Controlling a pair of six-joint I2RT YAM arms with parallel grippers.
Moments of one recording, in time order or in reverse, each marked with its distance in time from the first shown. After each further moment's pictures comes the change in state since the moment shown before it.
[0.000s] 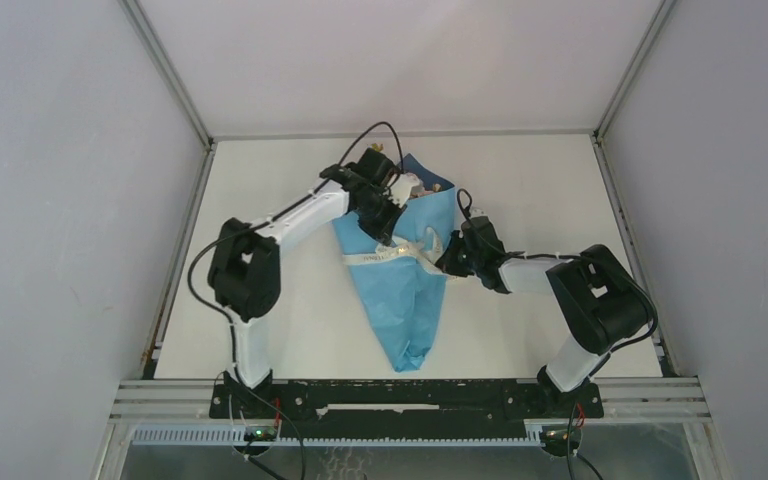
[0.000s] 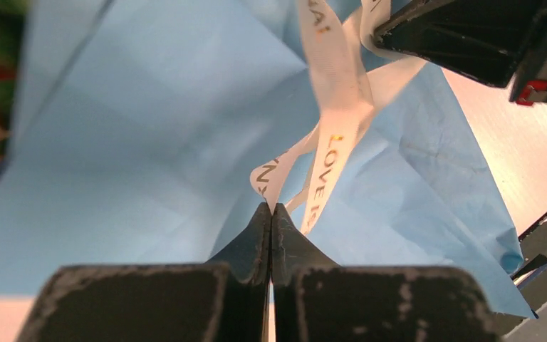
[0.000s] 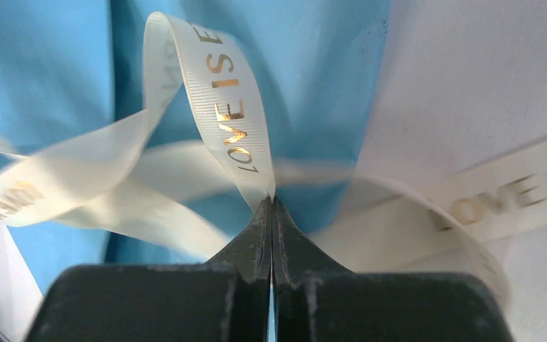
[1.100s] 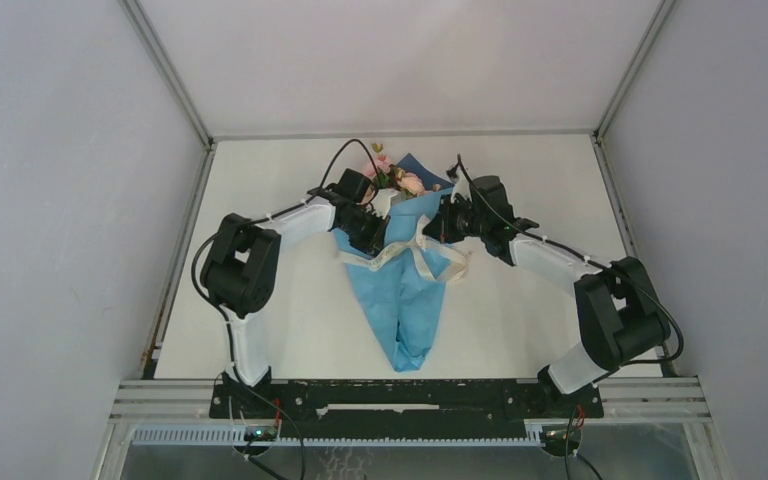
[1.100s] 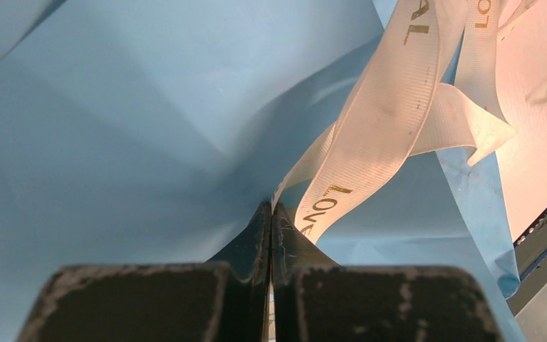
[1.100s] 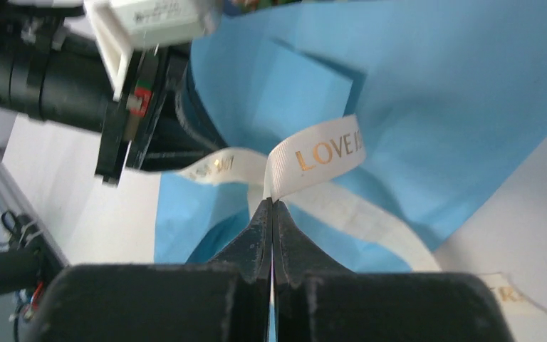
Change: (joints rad) left arm 0.104 -0.054 -0.309 0.305 0.151 -0.110; right arm -0.048 -0.115 0.240 -0.196 -0.326 -0.277
